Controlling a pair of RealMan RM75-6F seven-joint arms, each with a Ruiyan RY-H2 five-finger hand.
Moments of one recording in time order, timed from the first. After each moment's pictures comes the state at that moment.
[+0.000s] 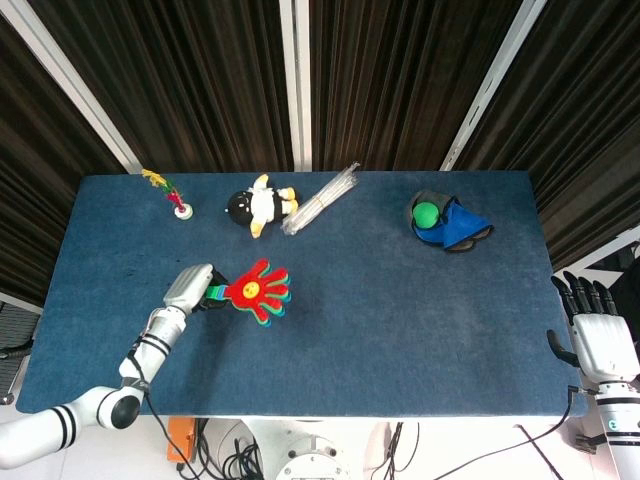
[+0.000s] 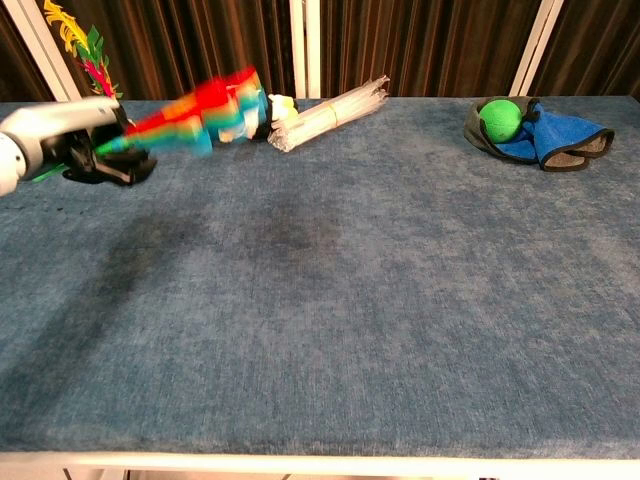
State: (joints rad) left arm -0.61 -1.51 -0.26 -1.45 1.16 0.81 -0.06; right arm 0.13 -1.09 0.07 -1.58 -1.42 1.37 -0.06
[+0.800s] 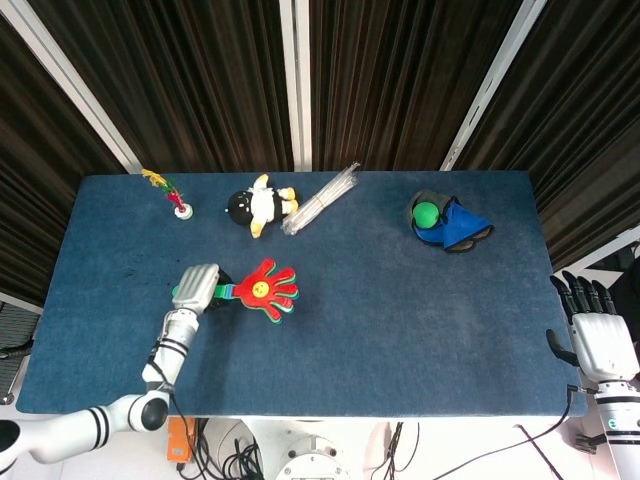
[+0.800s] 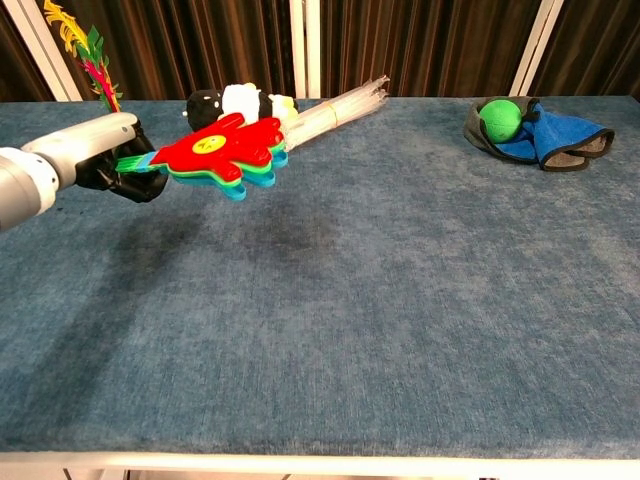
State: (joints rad) left arm -0.63 -1.67 -0.25 -1.36 1.00 0.99 0.15; right arm 0.13 -1.09 0.07 -1.58 -1.42 1.37 -0.06
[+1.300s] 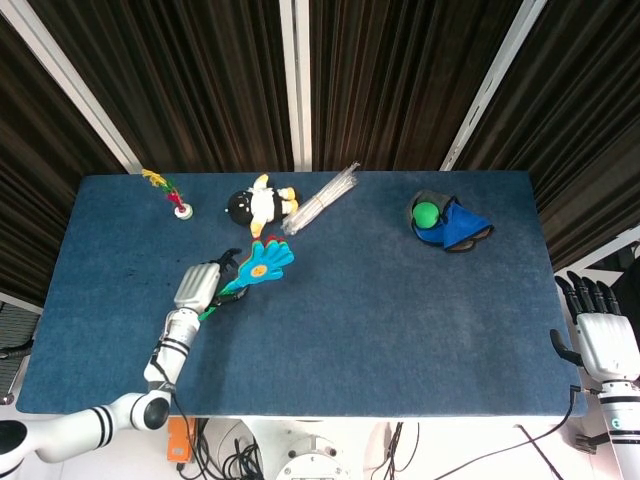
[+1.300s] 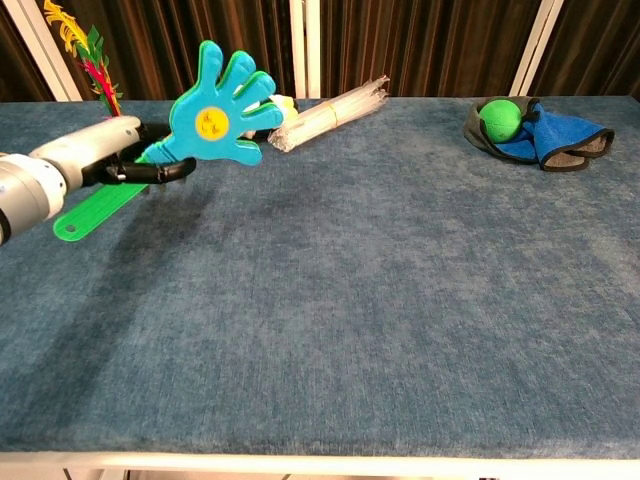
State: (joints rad) left arm -0.63 -1.68 -0.24 -1.33 1.07 0.98 0.06; right arm 0.13 -1.10 0.07 -1.56 -1.41 1.36 -0.03
